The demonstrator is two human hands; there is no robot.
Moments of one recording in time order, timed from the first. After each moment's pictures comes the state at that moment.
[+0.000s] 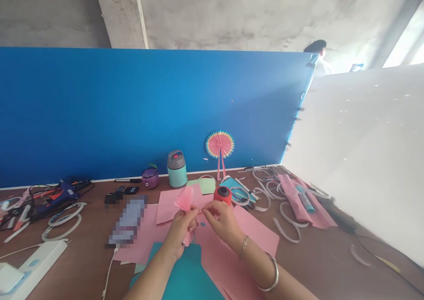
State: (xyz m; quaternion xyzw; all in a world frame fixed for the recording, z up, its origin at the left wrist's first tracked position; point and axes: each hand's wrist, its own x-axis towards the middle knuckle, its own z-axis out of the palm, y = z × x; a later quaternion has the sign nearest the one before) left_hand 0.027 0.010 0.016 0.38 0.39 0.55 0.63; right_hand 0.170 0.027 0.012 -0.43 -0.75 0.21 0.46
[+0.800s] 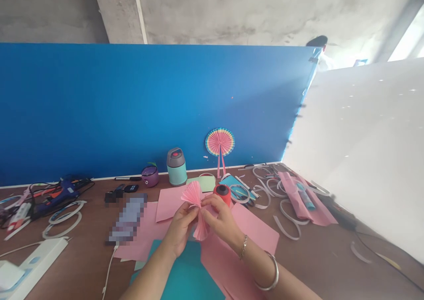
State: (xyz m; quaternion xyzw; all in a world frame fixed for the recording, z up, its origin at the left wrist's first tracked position) left_hand 0.027 0.005 0.019 0.38 0.34 0.56 0.66; right_hand 0.166 0.021 0.023 -0.38 -0.70 0.33 0.50
